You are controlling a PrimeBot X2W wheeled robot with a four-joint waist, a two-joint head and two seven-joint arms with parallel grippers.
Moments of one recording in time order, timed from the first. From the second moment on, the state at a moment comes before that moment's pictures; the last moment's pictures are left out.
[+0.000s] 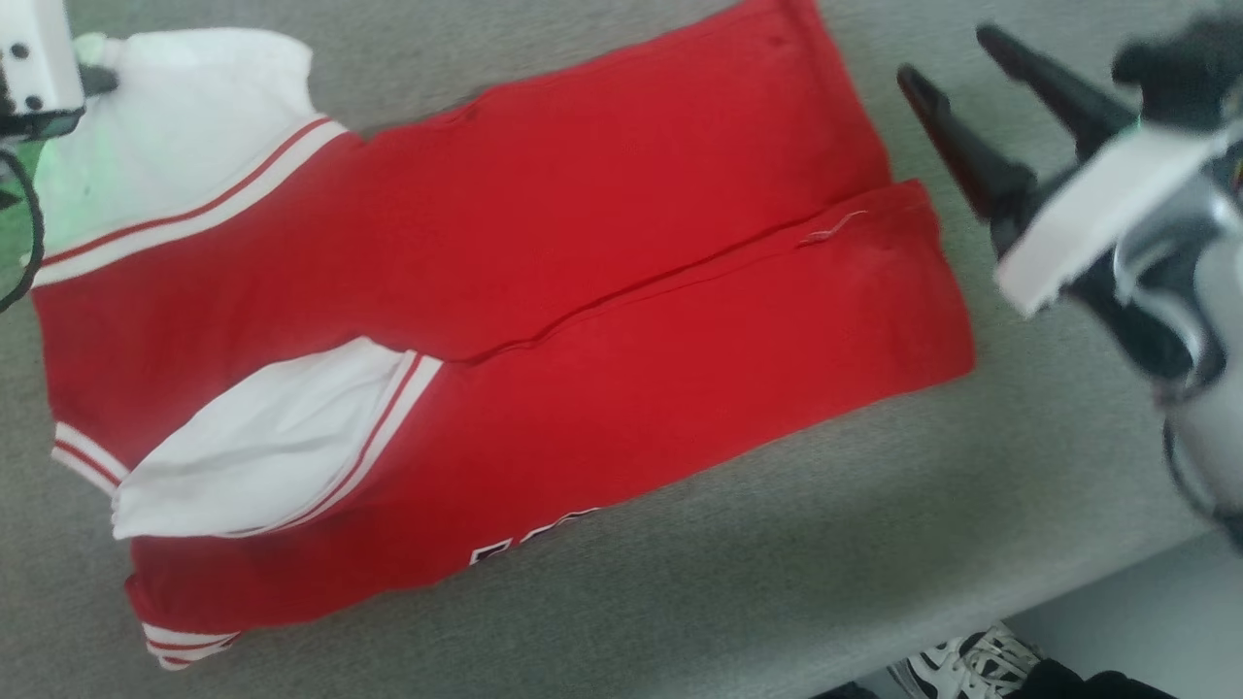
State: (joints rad) left arm -1.44 0.68 -0.99 0.90 -1.30 0.02 0.83; right arm -0.80 -0.49 0.46 0.23 0.71 0.13 0.10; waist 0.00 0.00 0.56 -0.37
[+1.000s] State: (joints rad) left arm -1.39 0.46 -0.92 0.88 -1.38 -0.13 0.58; right arm -1.16 -0.59 0.86 0.67 1.06 0.13 0.42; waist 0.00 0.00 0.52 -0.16
